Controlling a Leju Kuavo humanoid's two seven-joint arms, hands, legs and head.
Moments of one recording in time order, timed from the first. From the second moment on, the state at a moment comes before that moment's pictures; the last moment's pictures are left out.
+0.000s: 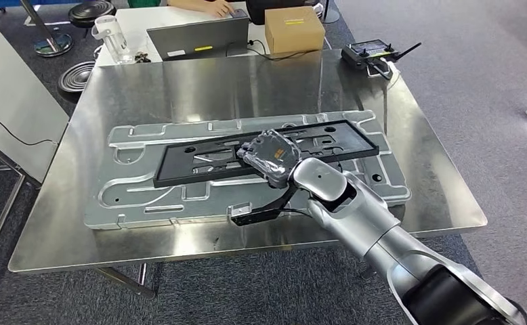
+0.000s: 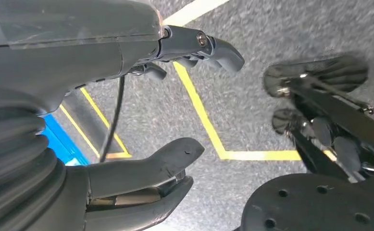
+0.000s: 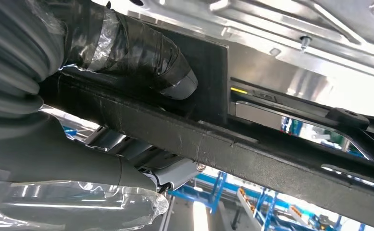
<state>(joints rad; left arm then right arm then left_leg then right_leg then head) 0.05 0.21 0.49 0.00 -0.67 -0.59 -0.26 -0.92 0.00 0.96 -0.91 1.16 -0.16 -0.30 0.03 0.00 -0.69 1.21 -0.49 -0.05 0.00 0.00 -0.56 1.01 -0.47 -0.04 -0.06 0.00</state>
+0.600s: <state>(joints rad) 0.05 0.21 0.51 0.00 -0.67 -0.59 -0.26 -0.92 -0.01 0.93 -0.83 1.16 -0.19 -0.30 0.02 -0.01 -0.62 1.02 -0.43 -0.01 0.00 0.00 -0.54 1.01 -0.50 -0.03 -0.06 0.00</state>
